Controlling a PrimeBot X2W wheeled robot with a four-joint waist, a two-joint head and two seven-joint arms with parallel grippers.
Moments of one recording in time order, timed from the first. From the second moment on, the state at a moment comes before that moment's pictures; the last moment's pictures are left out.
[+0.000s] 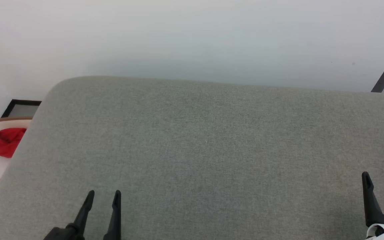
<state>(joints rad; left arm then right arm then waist) 0.13 0.12 -0.01 0.05 -0.25 -0.12 -0.26 0.11 -0.18 -0.13 -0.05 0.38 0.13 -0.08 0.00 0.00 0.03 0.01</state>
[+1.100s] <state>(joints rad) 0.13 0.13 -0.02 0.02 -0.24 -0.12 -0.26 0.13 -0.13 -0.15 -0.12 0.35 0.13 -0.07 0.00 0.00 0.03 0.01</state>
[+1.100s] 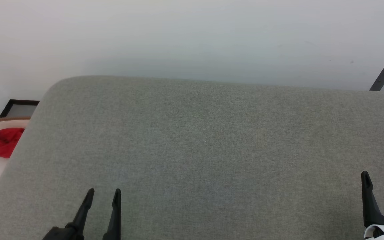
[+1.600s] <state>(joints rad) 0.14 0.12 -0.01 0.05 -0.25 -0.11 -0.26 0.14 -0.12 -0.14 -0.09 0.35 0.13 -0.07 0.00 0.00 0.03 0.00</state>
